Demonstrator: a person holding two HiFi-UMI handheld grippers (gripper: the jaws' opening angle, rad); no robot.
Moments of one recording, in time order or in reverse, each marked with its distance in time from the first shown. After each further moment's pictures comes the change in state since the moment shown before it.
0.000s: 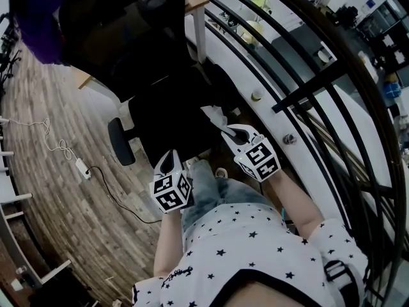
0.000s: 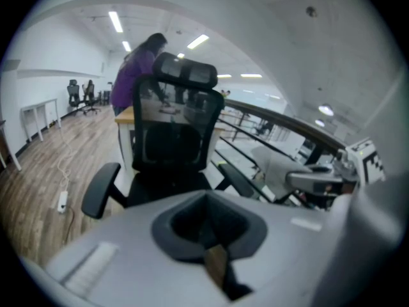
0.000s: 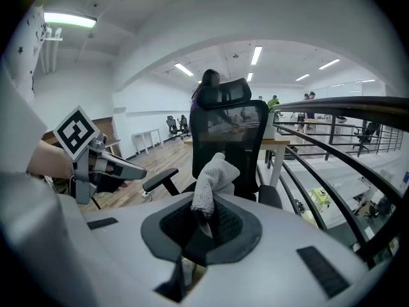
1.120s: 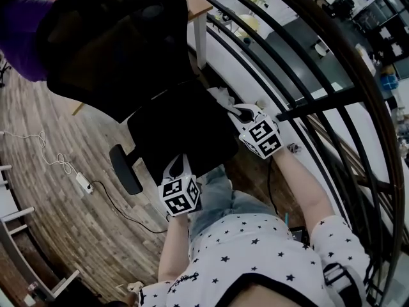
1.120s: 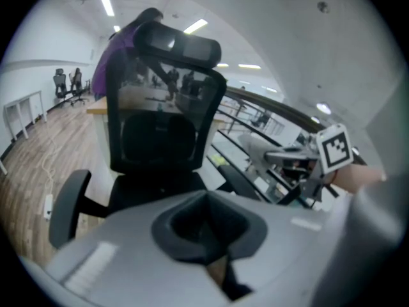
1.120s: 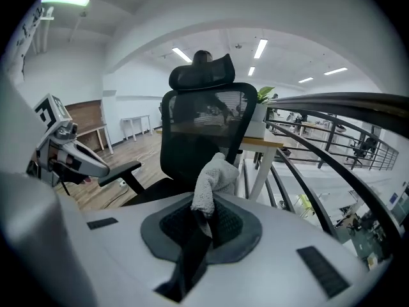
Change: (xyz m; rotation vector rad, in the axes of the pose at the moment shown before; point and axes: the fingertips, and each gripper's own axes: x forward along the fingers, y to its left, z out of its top) left arm 0.101 0.000 0.041 0.005 0.099 -0.078; right arm 0.107 -0.142 0.034 -0.079 0.091 -0.084
